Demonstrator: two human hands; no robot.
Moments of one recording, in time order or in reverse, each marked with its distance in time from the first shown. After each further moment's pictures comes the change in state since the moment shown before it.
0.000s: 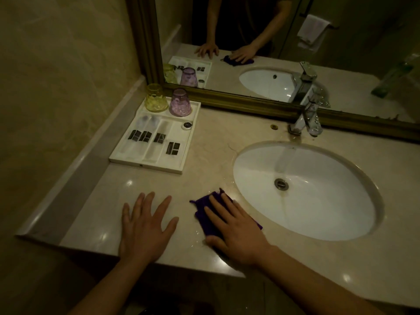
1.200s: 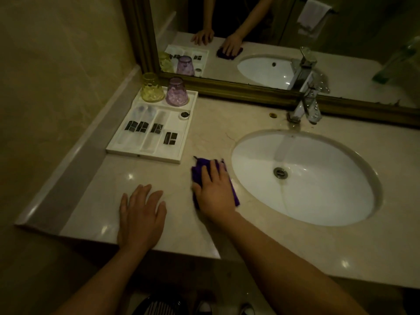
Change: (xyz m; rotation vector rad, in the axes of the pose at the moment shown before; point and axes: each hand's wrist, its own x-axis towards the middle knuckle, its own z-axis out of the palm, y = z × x) left_hand -0.008 0.006 -0.013 -0.174 0.093 -0.035; right_hand 0.078 -0.041 -0.015 0.128 0.249 0.384
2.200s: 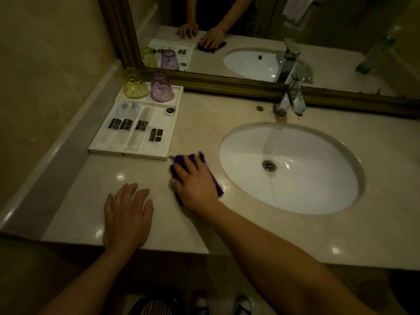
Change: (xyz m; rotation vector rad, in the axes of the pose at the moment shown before) left_hand 0.003 -0.002 0.006 0.056 0.041 0.009; right_hand 0.008 -0.006 -0.002 -0.019 -0.086 -0.147
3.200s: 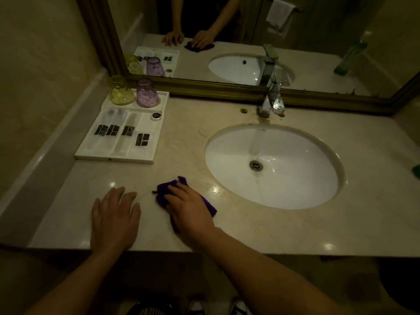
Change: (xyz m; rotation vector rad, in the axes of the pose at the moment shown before) left_hand -0.001 0.004 -0.006 0.031 -0.049 -0.004; right_hand -0.065 0.004 0.006 0.187 0.057 -0.063
